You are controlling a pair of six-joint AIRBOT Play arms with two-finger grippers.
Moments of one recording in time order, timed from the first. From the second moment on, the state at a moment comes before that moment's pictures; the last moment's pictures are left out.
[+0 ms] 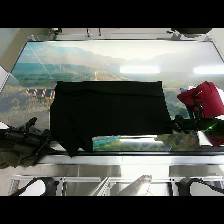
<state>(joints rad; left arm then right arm) 0.52 -1.18 0.55 1.03 -1.40 -1.33 -0.42 -1.36 0.61 -0.63 1.09 0.87</state>
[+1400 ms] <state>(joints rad) 0.52 -1.13 0.48 0.78 -1.24 -1.12 -0.45 -1.32 0.61 -0.62 1.17 0.88</state>
